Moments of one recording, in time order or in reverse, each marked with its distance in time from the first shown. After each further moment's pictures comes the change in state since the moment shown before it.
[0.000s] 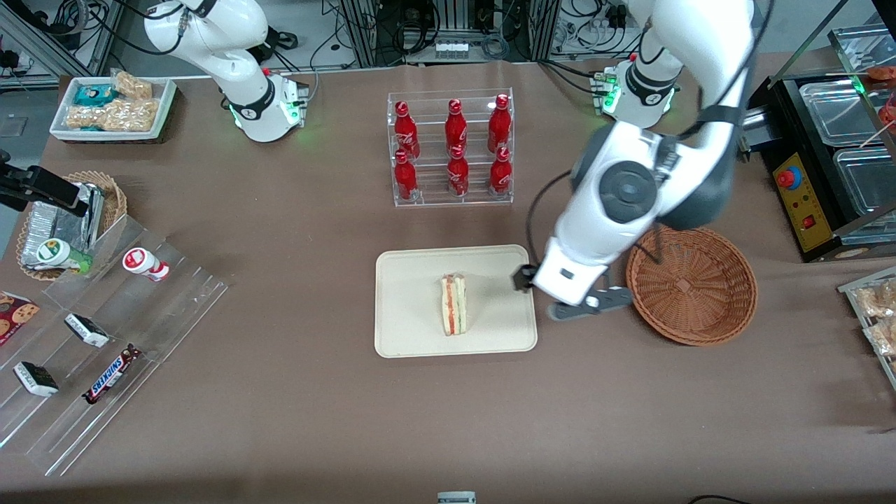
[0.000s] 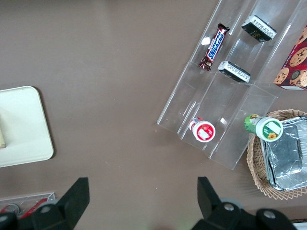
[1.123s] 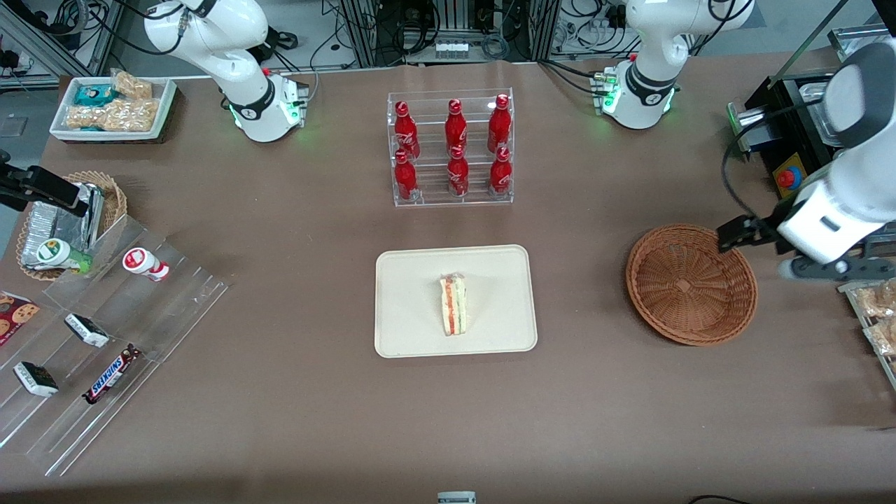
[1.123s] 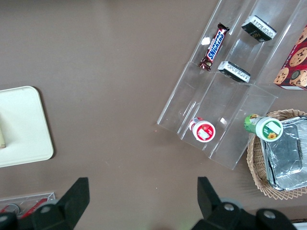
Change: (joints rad) arm 0.493 -0.321 -0.101 -0.136 0.090 -0.240 0.639
